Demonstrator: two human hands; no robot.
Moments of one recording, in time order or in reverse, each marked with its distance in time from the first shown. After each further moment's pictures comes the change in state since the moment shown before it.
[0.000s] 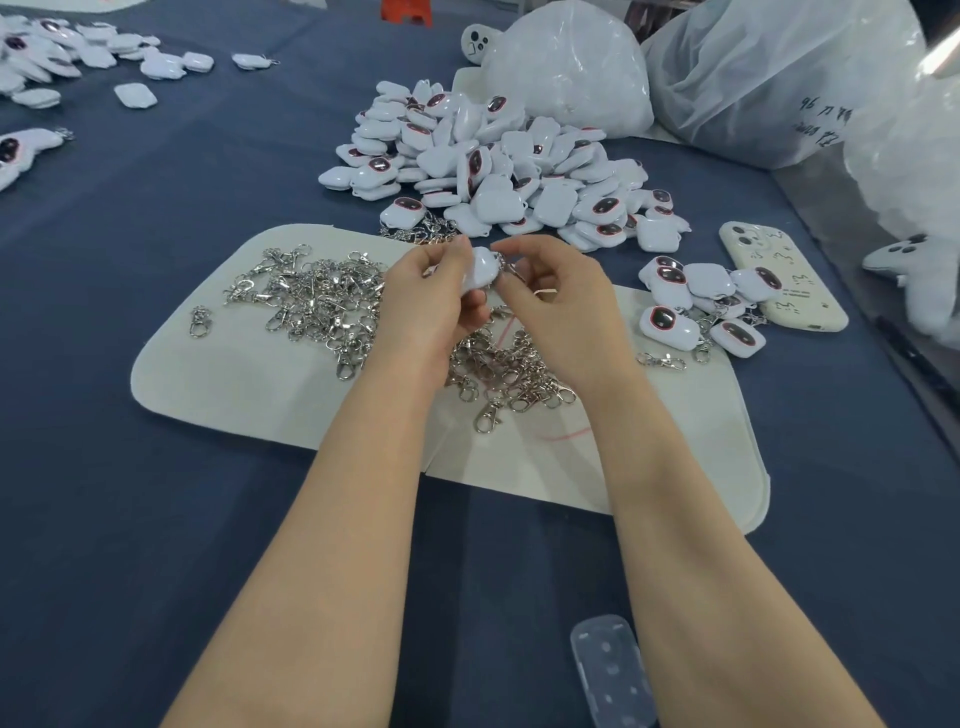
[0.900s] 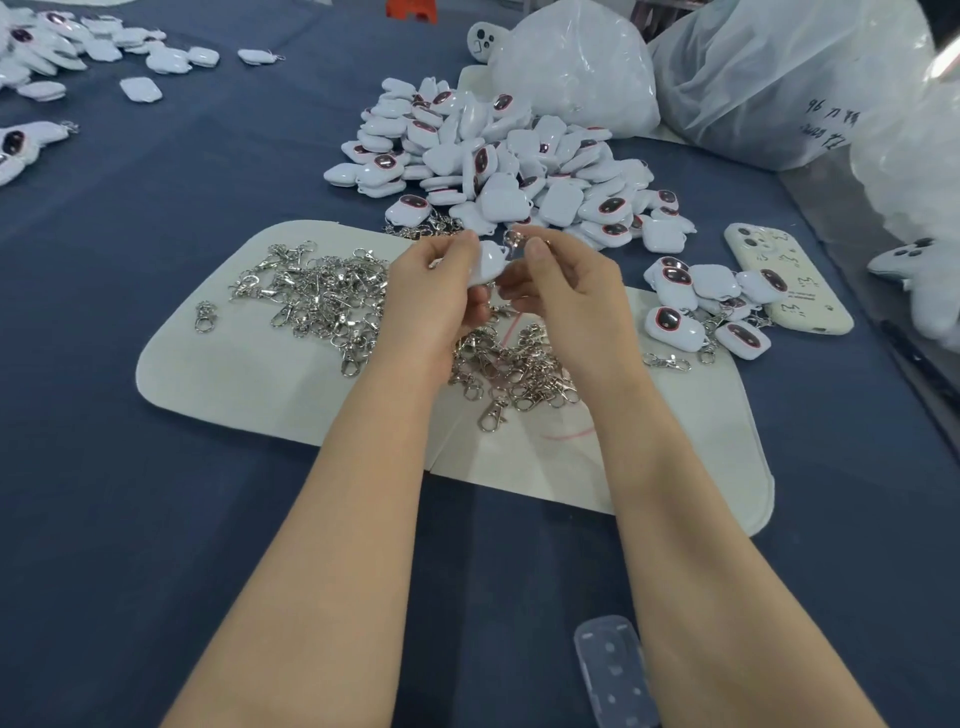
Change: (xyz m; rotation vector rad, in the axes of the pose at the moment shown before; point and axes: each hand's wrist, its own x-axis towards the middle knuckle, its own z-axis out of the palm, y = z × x) left_hand -0.002 0.005 -0.001 0.057 0.001 0.021; right_hand 0.000 0.000 0.001 0.295 0.012 0.079
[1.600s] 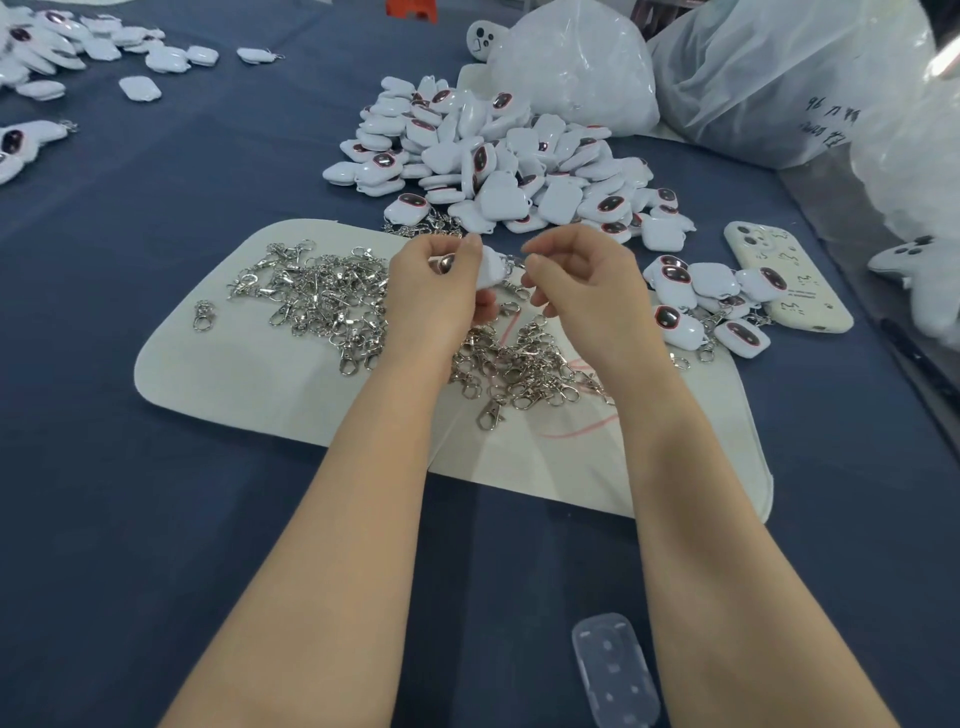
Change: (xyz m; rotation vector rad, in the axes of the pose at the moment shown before) left_hand 0.002 -0.006 0.003 0.140 0.062 0.109; right_hand 0.002 -0.007 -0.015 -0.185 -0.004 0.034
